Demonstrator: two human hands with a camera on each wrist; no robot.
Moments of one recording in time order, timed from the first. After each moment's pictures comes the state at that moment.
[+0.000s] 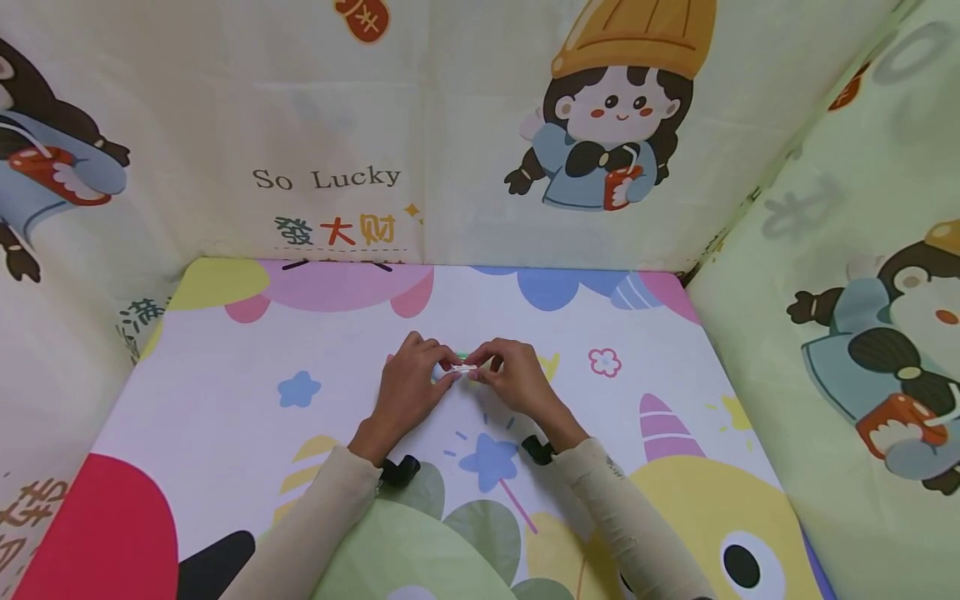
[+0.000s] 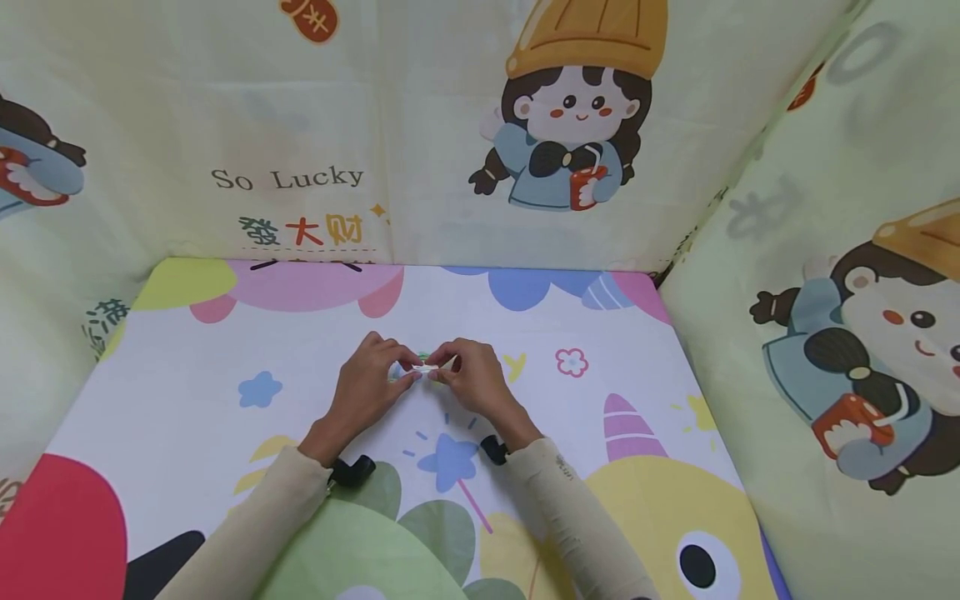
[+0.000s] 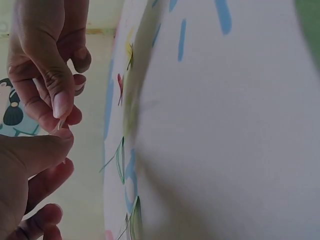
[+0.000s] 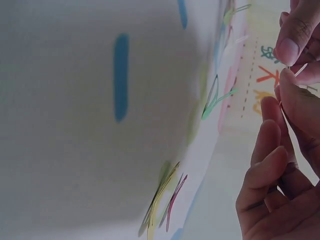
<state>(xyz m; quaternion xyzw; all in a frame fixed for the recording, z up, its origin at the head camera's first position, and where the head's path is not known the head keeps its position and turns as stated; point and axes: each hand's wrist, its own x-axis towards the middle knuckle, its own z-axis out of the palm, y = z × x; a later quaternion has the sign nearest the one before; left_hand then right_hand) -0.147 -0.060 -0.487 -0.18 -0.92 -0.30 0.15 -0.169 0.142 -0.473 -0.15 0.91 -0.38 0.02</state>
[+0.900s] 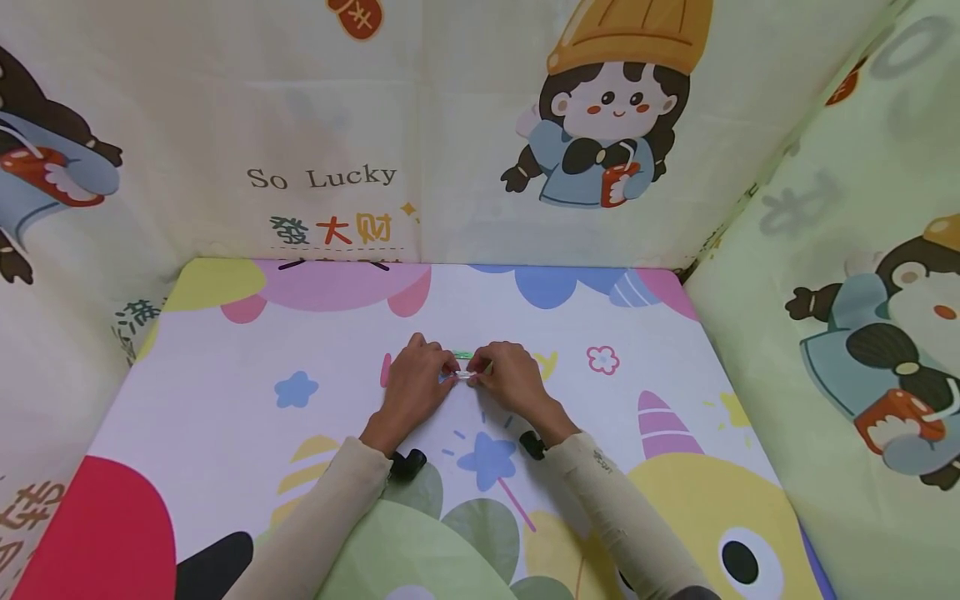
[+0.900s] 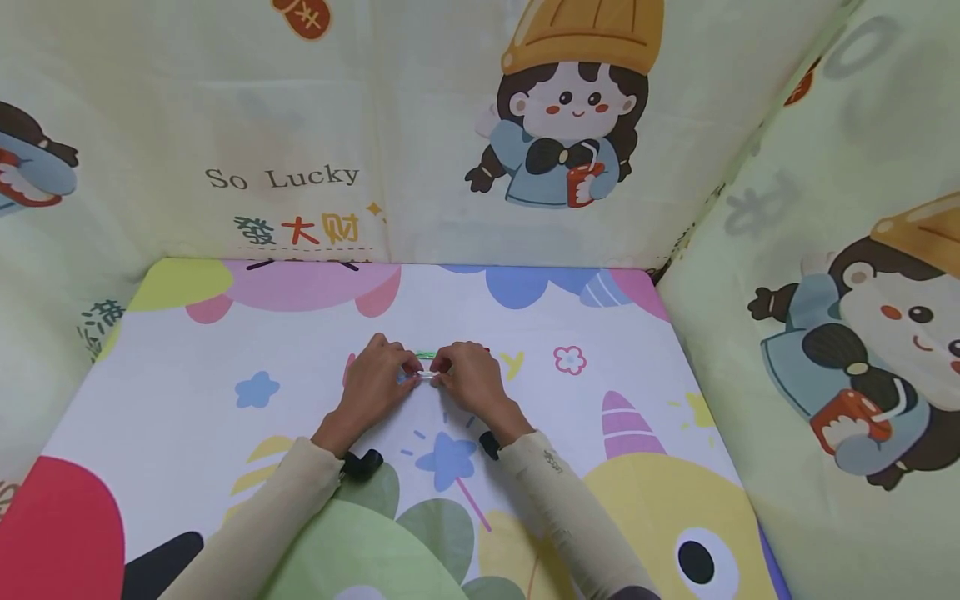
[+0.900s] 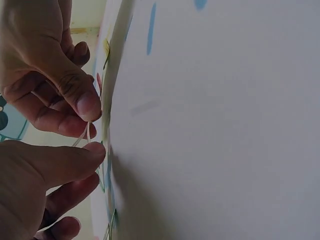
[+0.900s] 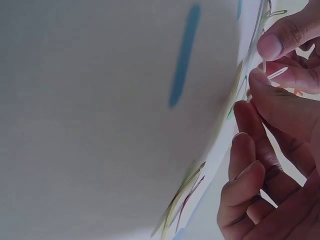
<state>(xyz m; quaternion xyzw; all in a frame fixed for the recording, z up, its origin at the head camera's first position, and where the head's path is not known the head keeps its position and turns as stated) -0.159 -0.048 -0.503 -0.17 -0.95 -0.23 0.11 -0.175 0.136 -0.487 -0.15 0.96 -0.25 0.03</state>
